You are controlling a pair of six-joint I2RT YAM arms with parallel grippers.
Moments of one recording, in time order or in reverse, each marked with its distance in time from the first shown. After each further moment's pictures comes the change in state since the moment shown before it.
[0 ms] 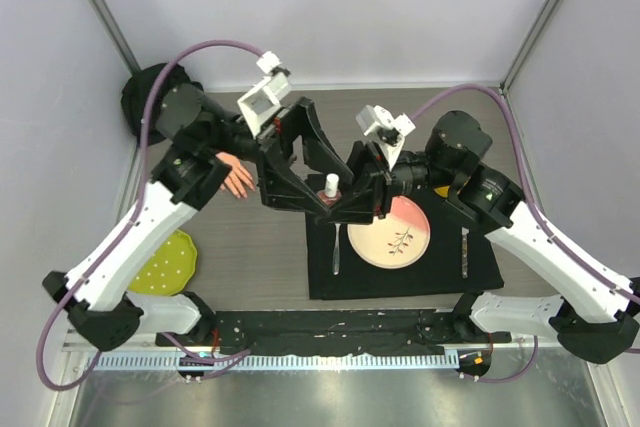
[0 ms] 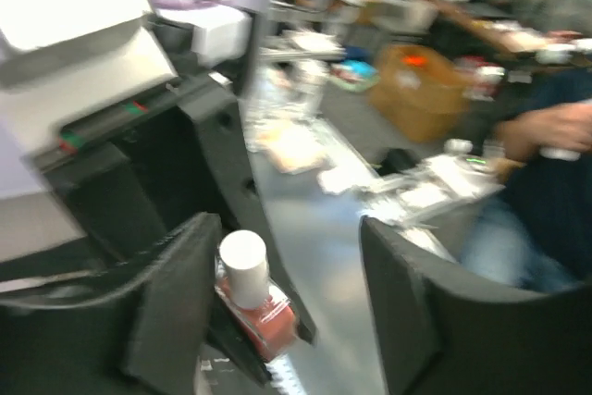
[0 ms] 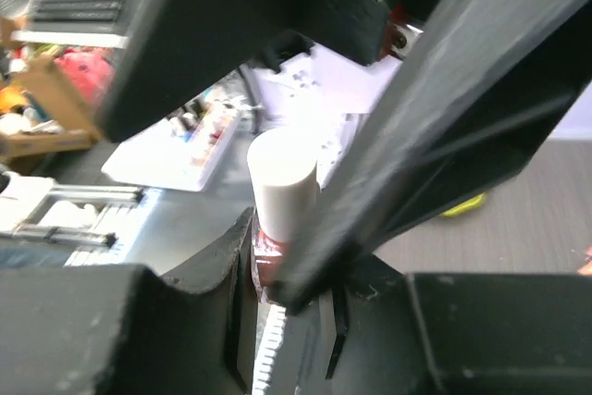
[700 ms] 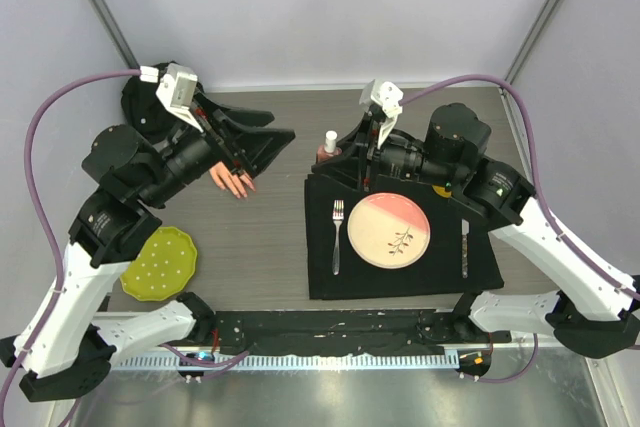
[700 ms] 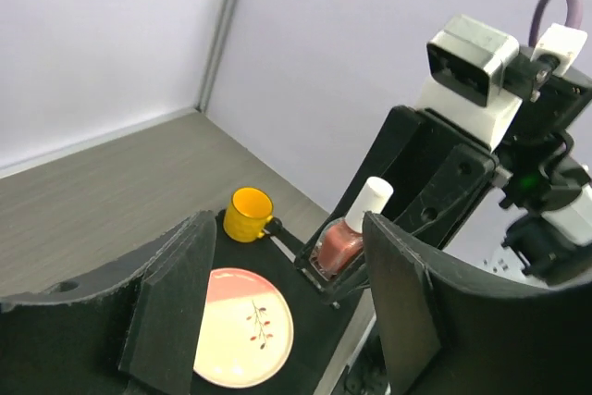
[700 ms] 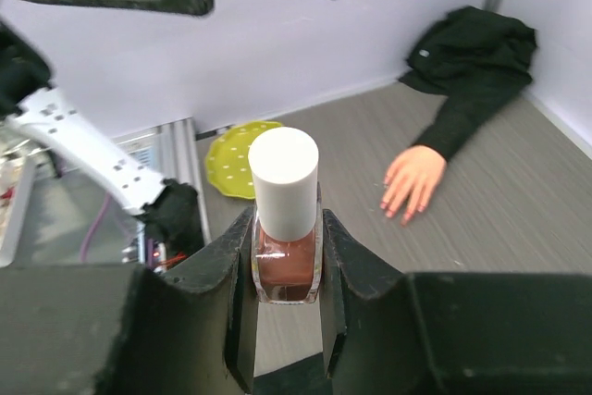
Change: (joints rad) left arm 0.039 -0.330 -0.017 -0.689 -1.091 0.383; right arm 0.014 0.044 0.142 -0.248 0.547 -0.209
